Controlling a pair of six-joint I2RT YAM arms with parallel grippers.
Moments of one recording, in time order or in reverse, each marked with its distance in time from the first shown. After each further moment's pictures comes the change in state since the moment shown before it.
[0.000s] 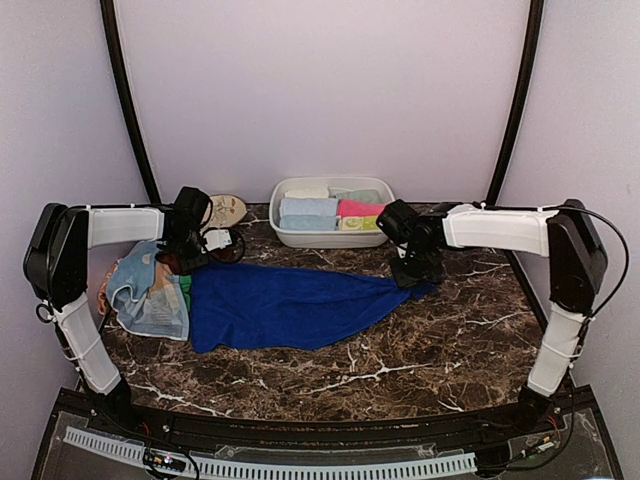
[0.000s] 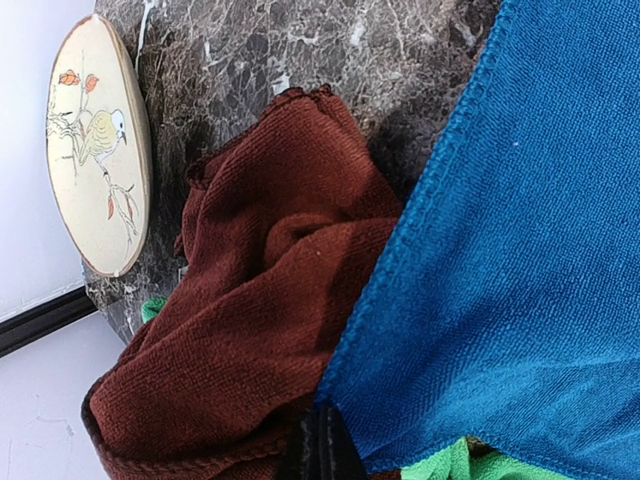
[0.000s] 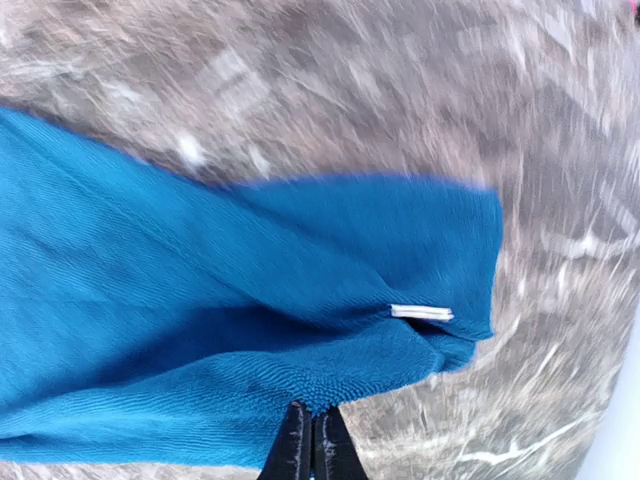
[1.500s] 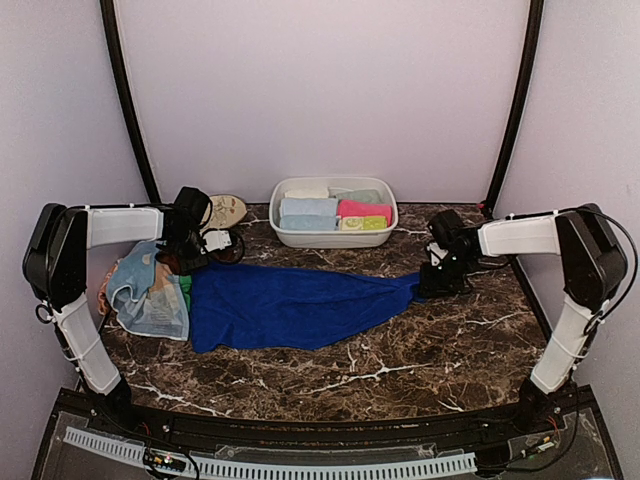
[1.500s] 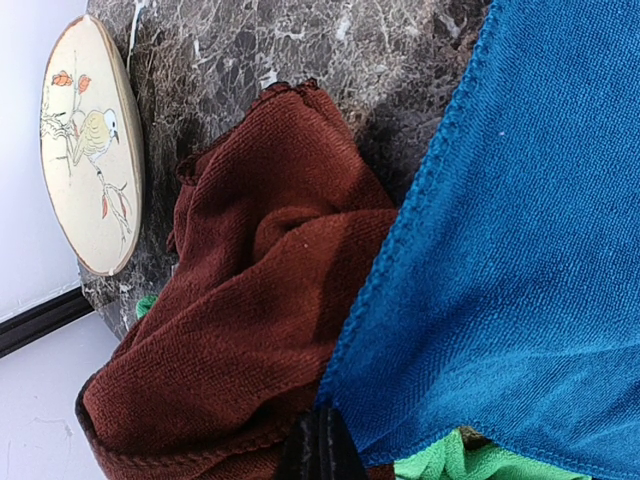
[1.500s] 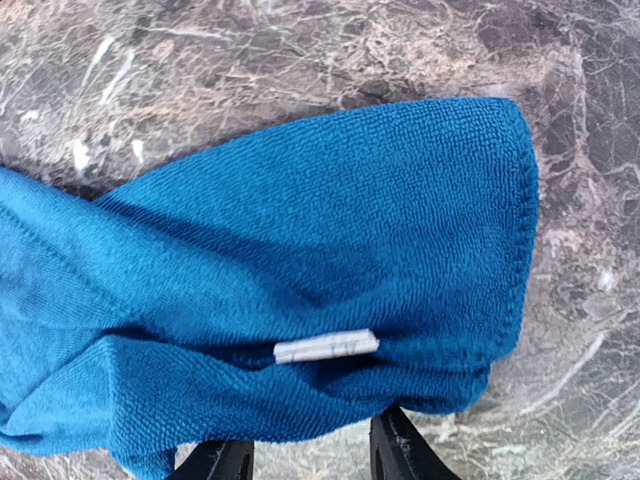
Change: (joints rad) left arm 0.000 -0.006 0.000 -0.023 0.005 0.004; right arm -0.272 -0.043 -0.227 0.258 -0.397 -0.010
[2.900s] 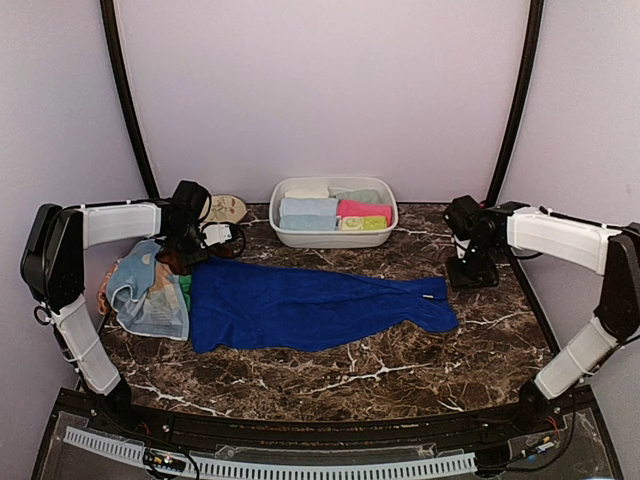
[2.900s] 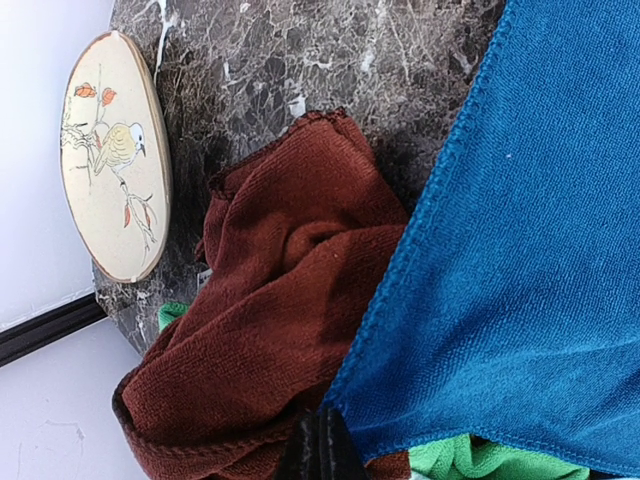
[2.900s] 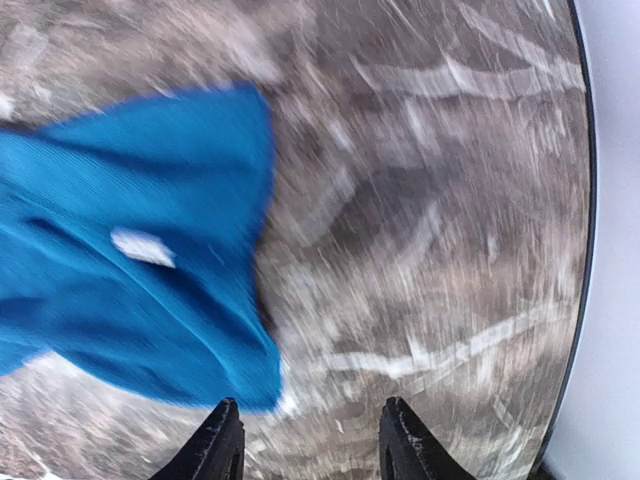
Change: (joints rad) left arm 0.000 -0.017 0.032 -0.019 0.024 0.000; right arm 0.031 -0.276 -0.018 -0.387 0.320 0.012
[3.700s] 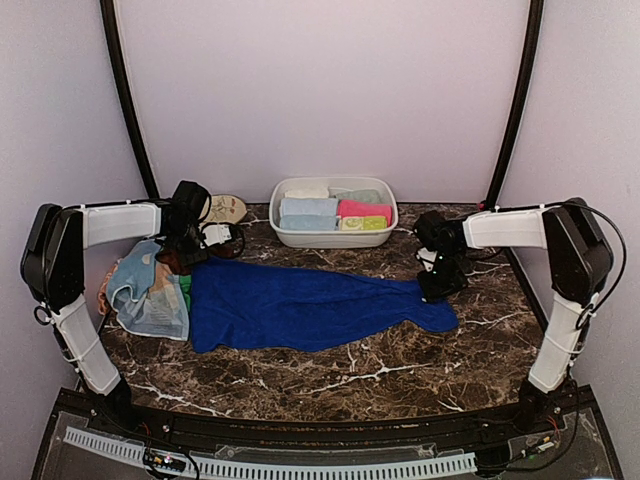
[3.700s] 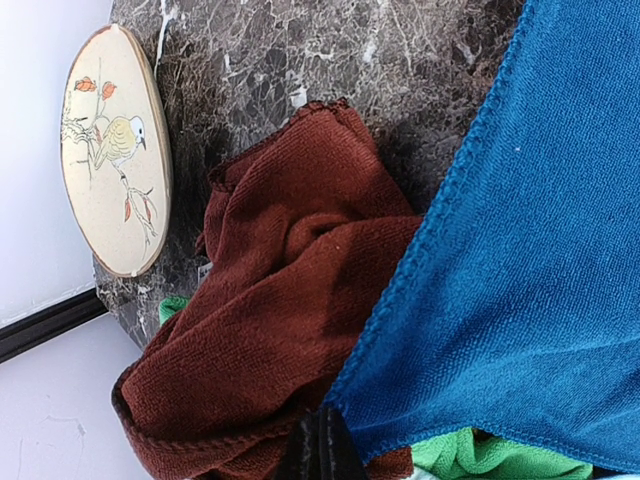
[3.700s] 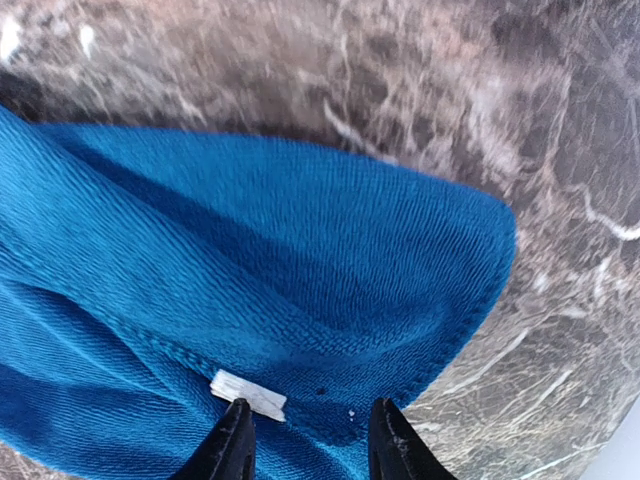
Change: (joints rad) left arm 0.000 0.000 0.000 -0.006 -0.014 0.001; right arm 0.035 0.362 0.163 0.144 -0.099 -0.242
